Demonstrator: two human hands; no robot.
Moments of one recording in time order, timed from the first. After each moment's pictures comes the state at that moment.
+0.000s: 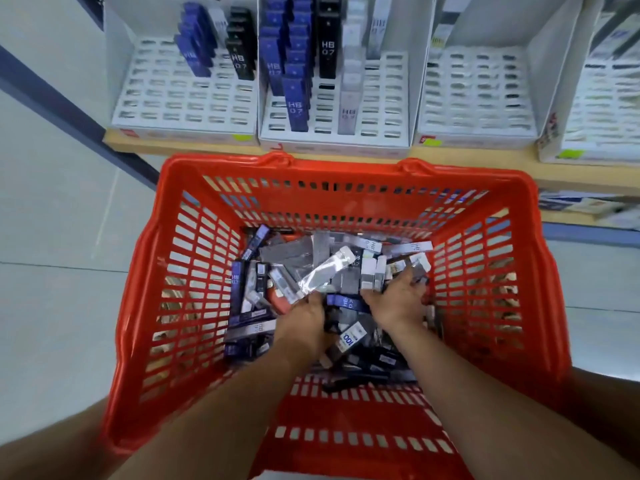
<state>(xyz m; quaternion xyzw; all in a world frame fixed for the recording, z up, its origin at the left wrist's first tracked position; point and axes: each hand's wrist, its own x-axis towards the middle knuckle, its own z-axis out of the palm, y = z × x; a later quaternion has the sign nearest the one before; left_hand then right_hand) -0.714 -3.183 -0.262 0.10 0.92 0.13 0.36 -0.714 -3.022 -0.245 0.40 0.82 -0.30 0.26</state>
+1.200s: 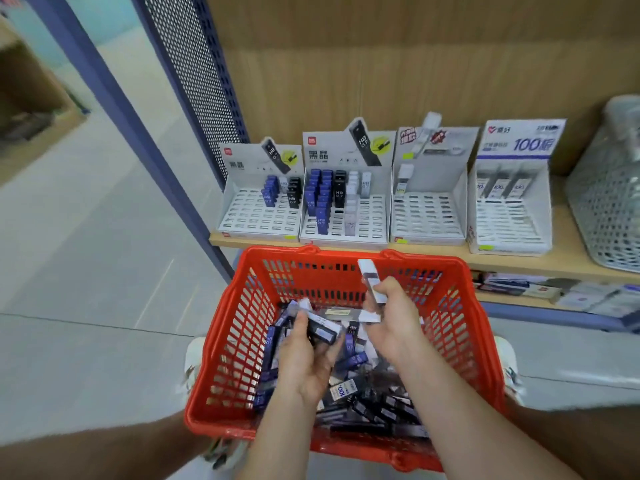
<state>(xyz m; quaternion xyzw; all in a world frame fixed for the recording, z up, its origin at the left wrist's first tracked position) -0.691 -3.174 -0.090 -0.39 0.36 0.83 0.14 -0.716 -3.046 -0.086 0.37 0.41 -0.83 0.06</state>
